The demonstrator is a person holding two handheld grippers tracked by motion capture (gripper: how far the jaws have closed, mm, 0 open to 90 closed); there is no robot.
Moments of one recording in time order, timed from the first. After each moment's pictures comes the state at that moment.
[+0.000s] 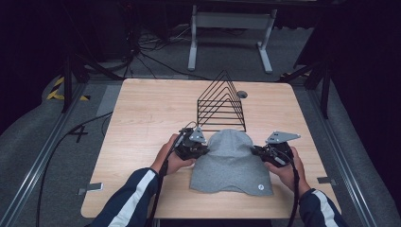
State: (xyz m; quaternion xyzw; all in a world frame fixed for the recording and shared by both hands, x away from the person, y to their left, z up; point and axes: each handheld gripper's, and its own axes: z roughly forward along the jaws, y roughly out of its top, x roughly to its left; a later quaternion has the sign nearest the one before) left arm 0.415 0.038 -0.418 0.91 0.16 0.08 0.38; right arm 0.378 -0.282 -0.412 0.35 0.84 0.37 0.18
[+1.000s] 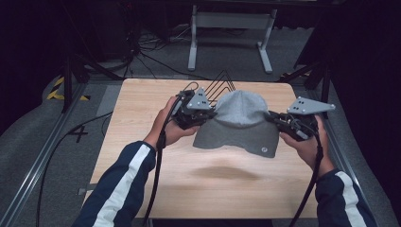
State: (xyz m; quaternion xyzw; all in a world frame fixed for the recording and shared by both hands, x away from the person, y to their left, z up) left arm 0.424 0.039 -0.270 0.87 0.10 0.19 0.44; right arm 0.380 -0.284 -0.274 0.30 0.80 0.42 0.29
